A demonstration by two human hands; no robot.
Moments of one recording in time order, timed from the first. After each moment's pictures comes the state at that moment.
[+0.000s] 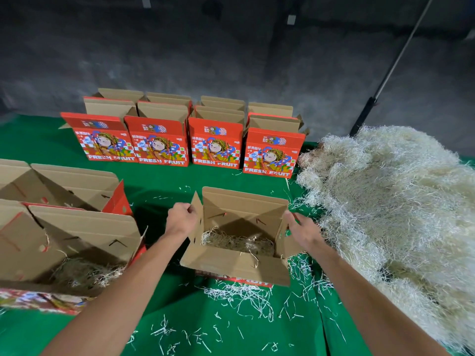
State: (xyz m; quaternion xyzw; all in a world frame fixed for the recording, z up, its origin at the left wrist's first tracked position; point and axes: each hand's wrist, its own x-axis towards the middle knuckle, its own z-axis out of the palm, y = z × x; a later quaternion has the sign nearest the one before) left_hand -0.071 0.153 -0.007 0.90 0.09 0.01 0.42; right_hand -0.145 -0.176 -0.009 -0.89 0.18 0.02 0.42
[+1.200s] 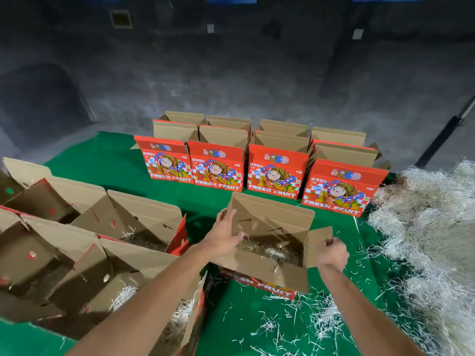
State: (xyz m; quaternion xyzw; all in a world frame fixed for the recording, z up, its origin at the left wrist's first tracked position) left_hand 0.022 0.240 0.020 0.92 -0.07 -0.10 0.37; right_hand 0.009 -0.050 -0.027 -0.80 0.37 -0.15 0.44
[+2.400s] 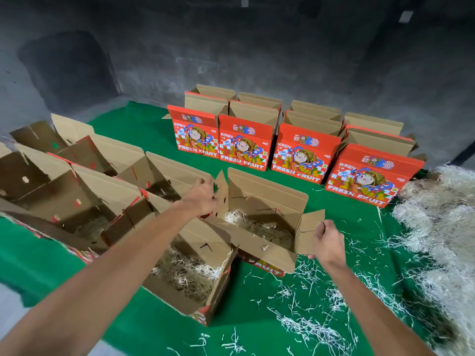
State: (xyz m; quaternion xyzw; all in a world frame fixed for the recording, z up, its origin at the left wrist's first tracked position) left_hand -0.010 0.358 0.047 0.98 0.03 -0.07 0.21; right_hand -0.046 0.011 -0.032 -0.90 0.13 -0.04 0.41
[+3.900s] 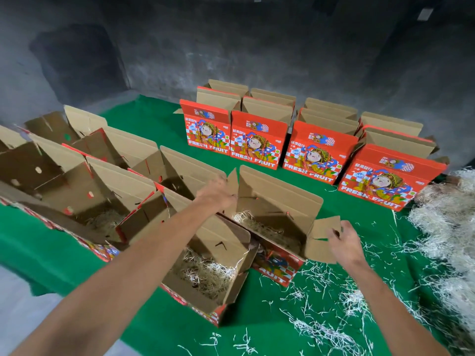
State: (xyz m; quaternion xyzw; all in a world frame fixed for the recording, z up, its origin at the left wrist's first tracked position) left_hand 0.003 0.359 0.032 0.97 0.12 -0.08 0.19; right_hand -0.032 0.011 -0.041 -0.91 0.13 -0.01 0.40
